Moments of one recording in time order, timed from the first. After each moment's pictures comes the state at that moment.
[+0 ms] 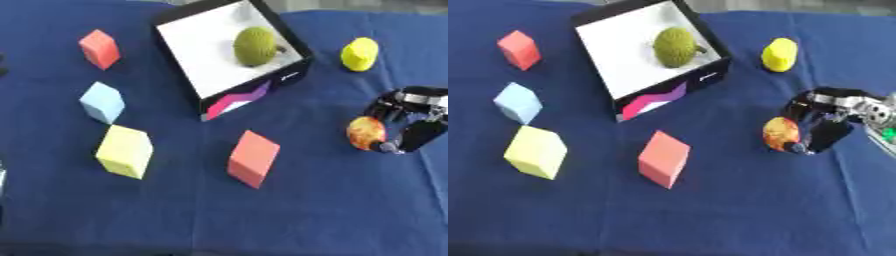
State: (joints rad) left arm -0.32 0.36 0.13 -1.68 0.18 -0.05 0.35; right arm -0.55 -0.90 0.45 -1.56 0.22 0.34 0.49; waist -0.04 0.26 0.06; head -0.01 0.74
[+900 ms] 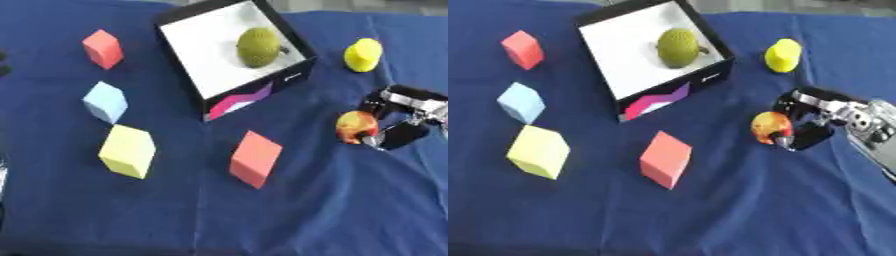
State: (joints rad) left arm -0.32 0.36 0.13 -1.68 0.19 -0.05 0.34; right arm -0.55 -0.91 0.44 -1.71 0.20 0.31 0.42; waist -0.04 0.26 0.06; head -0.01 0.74
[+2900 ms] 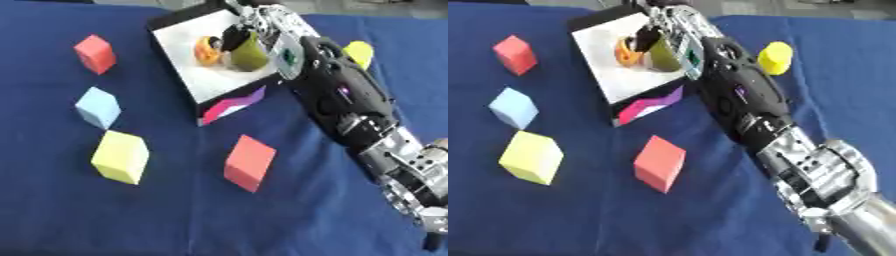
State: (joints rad) left arm -0.40 0.30 0.08 -1.68 0.20 -0.04 0.29; right arm -1.23 -0.18 0.24 -0.85 0.92 0.09 0.23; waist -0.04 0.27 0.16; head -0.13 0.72
